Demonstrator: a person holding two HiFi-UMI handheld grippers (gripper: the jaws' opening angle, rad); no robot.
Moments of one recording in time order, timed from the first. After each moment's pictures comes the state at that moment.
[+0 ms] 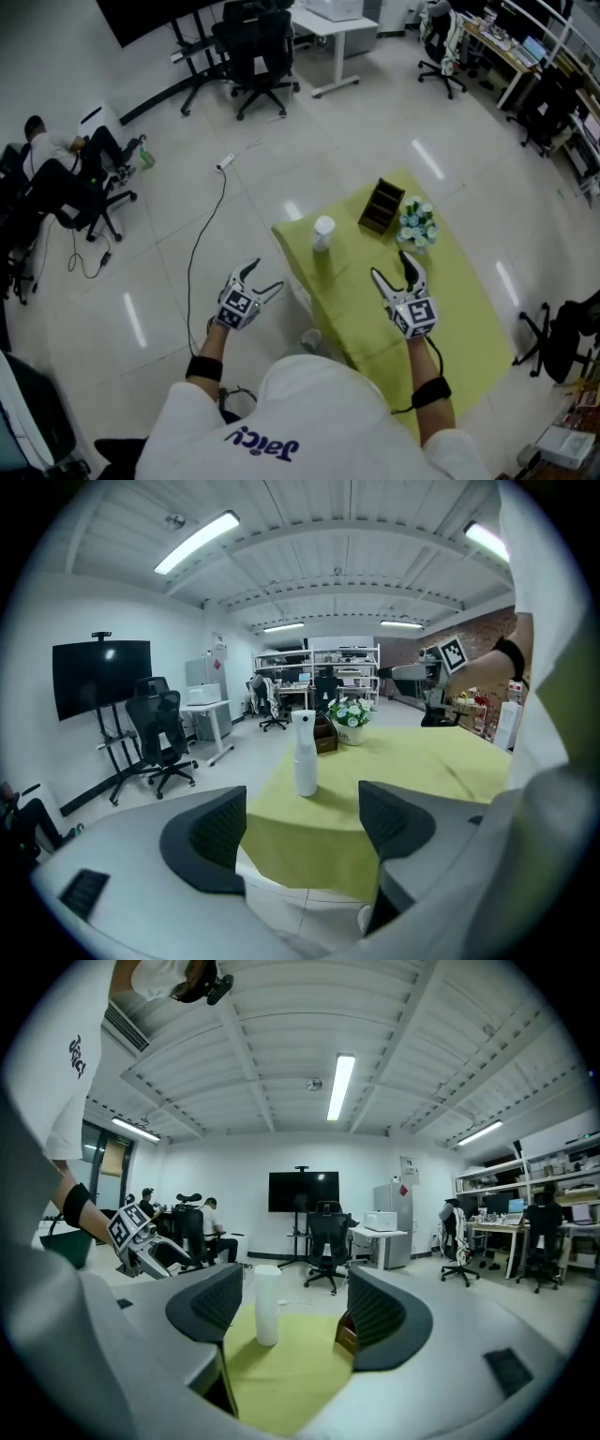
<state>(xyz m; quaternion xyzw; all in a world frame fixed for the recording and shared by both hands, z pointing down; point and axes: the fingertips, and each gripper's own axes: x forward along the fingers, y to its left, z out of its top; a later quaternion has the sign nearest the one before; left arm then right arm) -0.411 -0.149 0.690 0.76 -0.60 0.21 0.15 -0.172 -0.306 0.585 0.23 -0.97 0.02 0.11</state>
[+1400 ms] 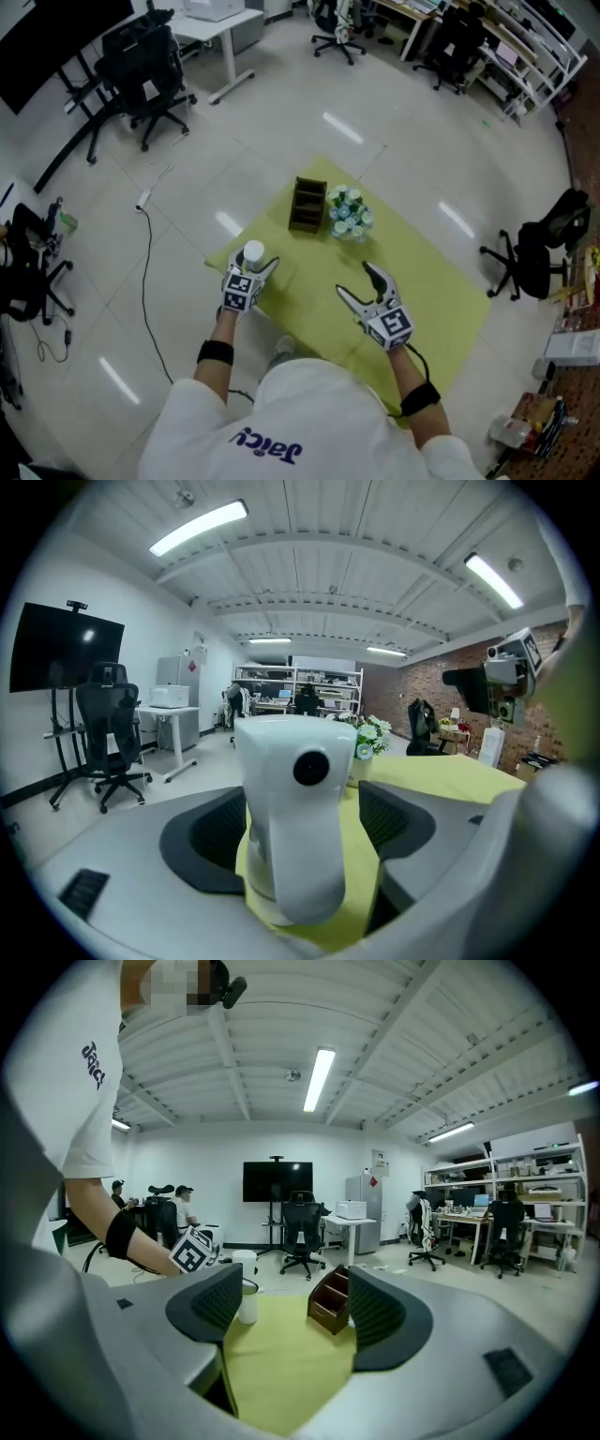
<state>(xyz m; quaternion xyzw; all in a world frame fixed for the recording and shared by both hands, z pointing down) -0.337 -0.360 0.730 0.82 -0.54 0.14 0.14 -0.122 -0.307 0.590 0.30 -0.94 0.04 0.14</state>
